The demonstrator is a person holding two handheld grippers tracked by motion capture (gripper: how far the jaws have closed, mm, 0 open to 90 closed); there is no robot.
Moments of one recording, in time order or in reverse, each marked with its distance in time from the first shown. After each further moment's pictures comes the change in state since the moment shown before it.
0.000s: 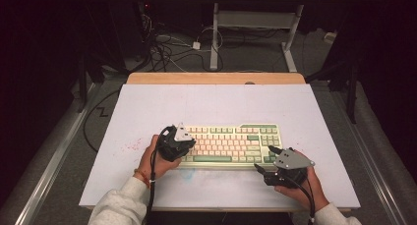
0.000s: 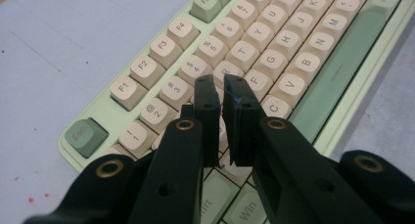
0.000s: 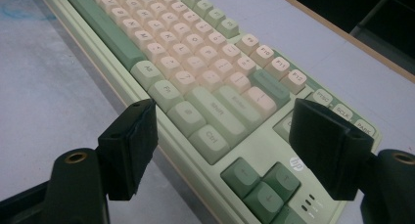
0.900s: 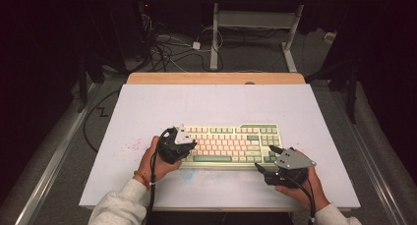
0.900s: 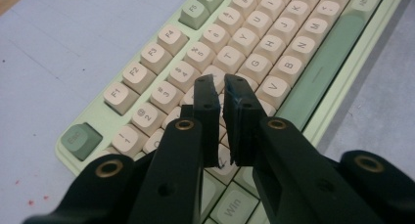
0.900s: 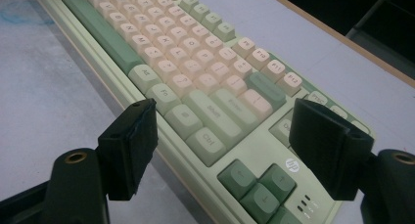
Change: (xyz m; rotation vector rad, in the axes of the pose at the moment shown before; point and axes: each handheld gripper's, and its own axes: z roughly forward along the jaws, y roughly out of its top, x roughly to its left) left arm -0.007 0.001 -0.009 -0.021 0.007 0.023; right arm 0.000 0.001 -0.002 -0.011 -0.009 0.008
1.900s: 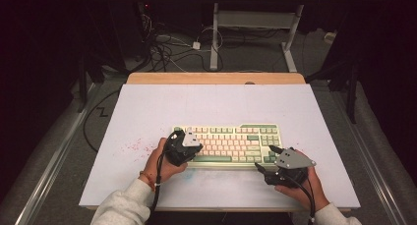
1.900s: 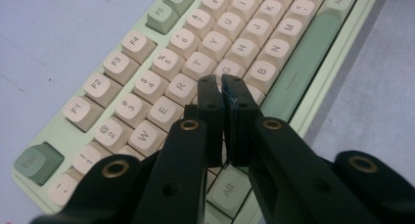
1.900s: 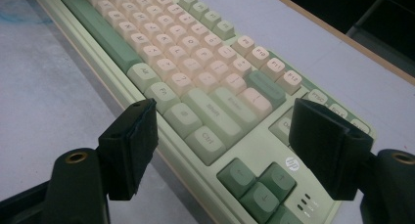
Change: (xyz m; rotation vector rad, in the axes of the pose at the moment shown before) left arm -0.012 0.008 0.011 0.019 -0.045 0.030; right arm -0.001 0.000 0.001 0.004 -0.001 0.003
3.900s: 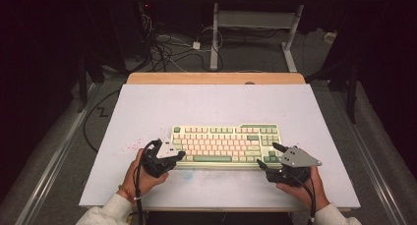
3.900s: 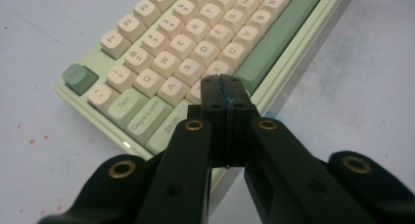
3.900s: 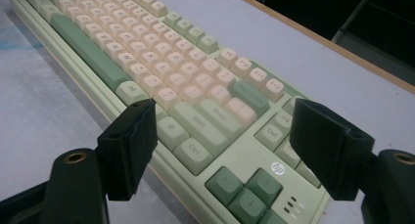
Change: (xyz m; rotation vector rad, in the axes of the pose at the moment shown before) left arm -0.003 -0.041 -0.039 -0.032 0.010 -0.041; right arm -0.005 0.001 -0.005 -0.049 -0.033 0.052
